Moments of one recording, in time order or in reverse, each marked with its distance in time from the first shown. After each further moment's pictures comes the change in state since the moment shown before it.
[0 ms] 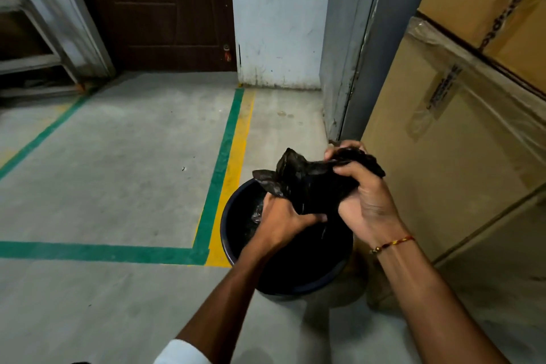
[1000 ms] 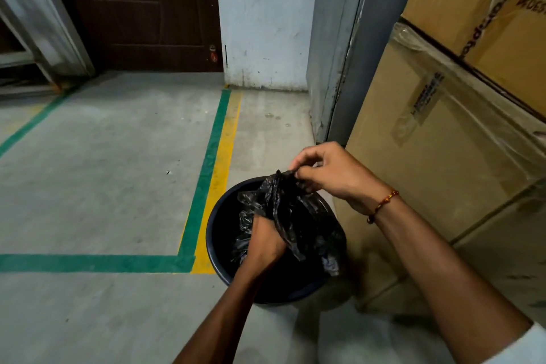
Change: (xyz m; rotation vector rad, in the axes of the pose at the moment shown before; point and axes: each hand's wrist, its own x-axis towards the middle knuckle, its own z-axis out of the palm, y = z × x) left_hand -0.028 0.028 0.000 -0.307 0.204 0.134; right_hand 0.036 -0.024 0.018 -1.264 -0.101 0.196
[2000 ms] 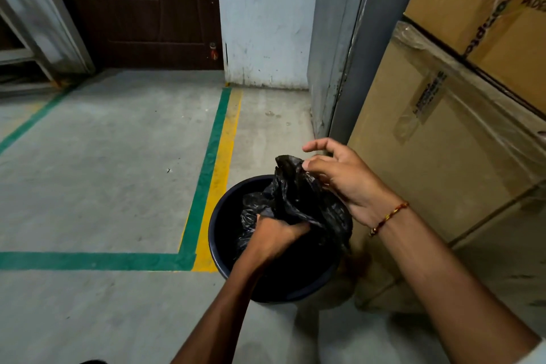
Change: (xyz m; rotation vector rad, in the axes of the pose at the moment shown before) left_hand 0.004 -0.014 -0.004 0.170 -0.347 -0.228; right_hand -0.016 0.000 0.002 0.524 0.026 0.097
